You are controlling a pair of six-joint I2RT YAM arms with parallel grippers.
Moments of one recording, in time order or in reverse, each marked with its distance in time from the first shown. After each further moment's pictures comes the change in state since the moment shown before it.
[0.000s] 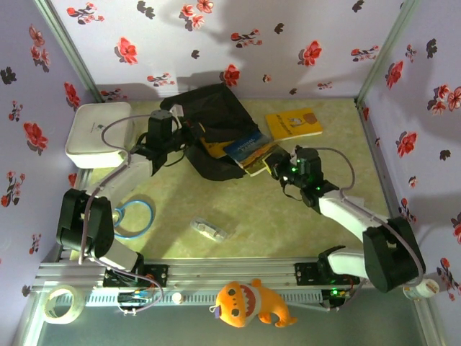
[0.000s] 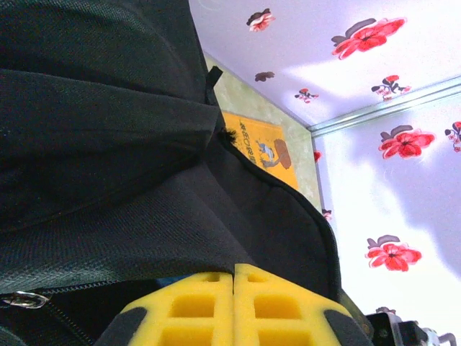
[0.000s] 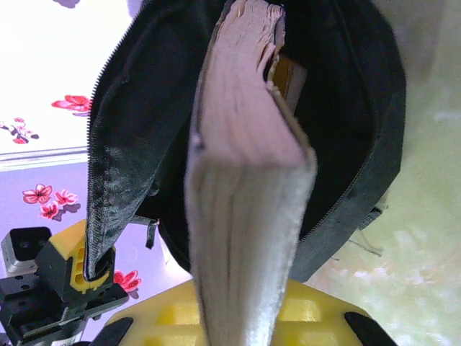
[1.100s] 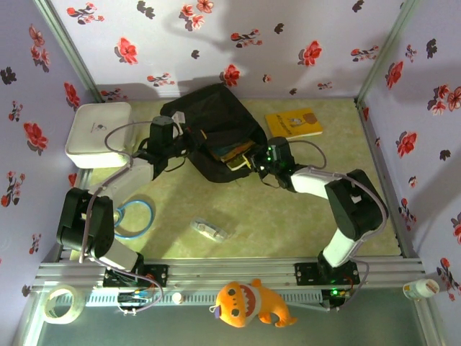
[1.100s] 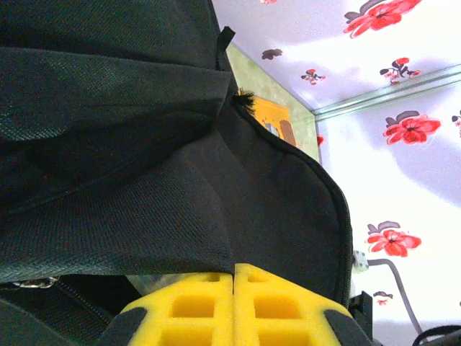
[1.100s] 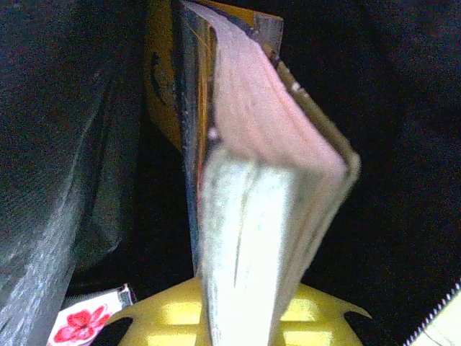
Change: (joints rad) left arm -0.005 0.000 -0.073 0.043 0.033 -0.023; right arm 0.090 0.430 0.264 0.022 0.071 0.073
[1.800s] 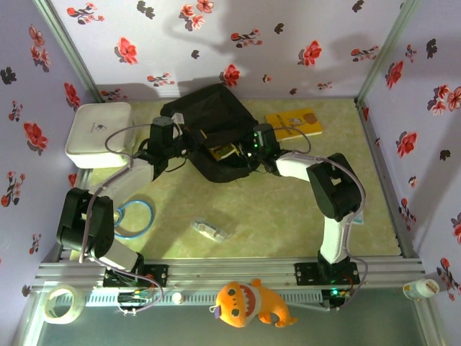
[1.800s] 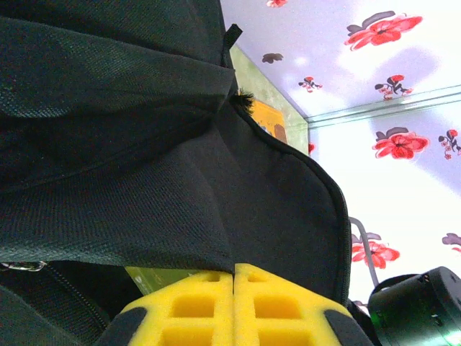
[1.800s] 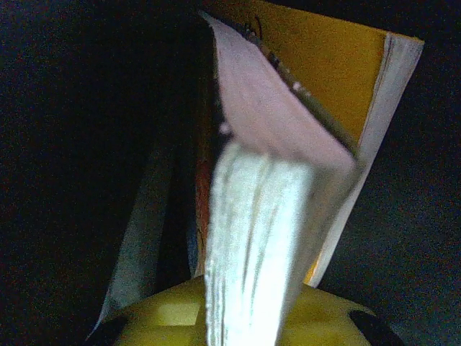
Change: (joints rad) left arm -0.001 0.000 -0.002 0.006 0.000 -0.111; right arm 0.030 0.233 0.280 -0.028 0.012 -0.010
